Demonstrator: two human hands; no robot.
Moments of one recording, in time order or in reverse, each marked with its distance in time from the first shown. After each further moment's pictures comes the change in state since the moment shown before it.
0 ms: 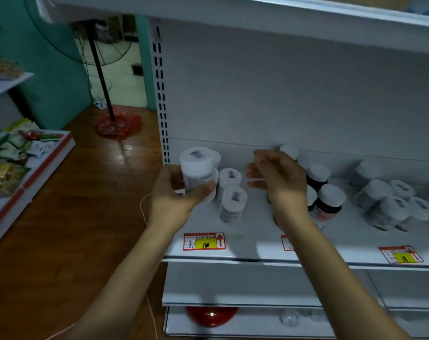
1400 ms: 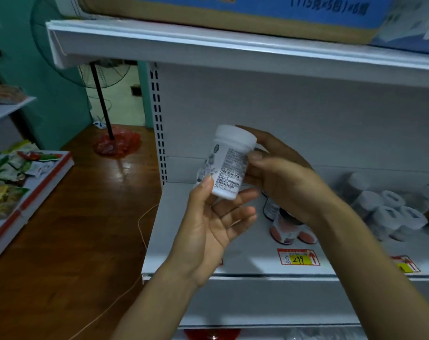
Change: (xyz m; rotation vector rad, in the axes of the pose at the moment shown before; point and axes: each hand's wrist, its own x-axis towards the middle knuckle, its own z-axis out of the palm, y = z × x) left_hand -0.054 0.069 0.030 -0.991 -0.405 -0.334; right_hand 0.008 -0.062 -0.017 0.183 -0.651 0.012
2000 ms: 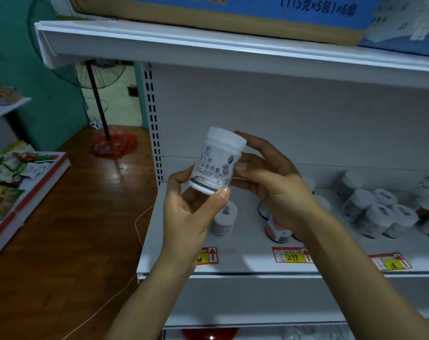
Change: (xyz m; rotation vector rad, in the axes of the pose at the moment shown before) left_hand 0.007 -0.003 -0.008 0.404 0.156 0.463; right_hand -0.009 0.017 0.001 -0.038 0.148 -0.038
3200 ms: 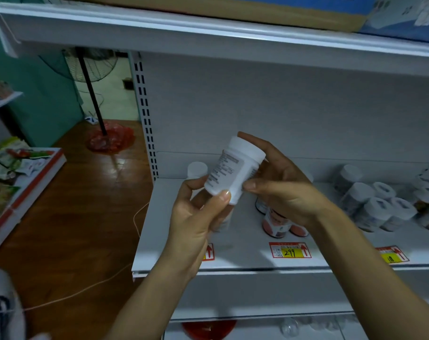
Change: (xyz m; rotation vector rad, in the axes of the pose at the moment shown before) left_hand 0.003 -0.022 0.002 -0.190 -0.031 -0.250; right_hand 0.001 0.013 -0.034 0.058 -0.208 -0.003
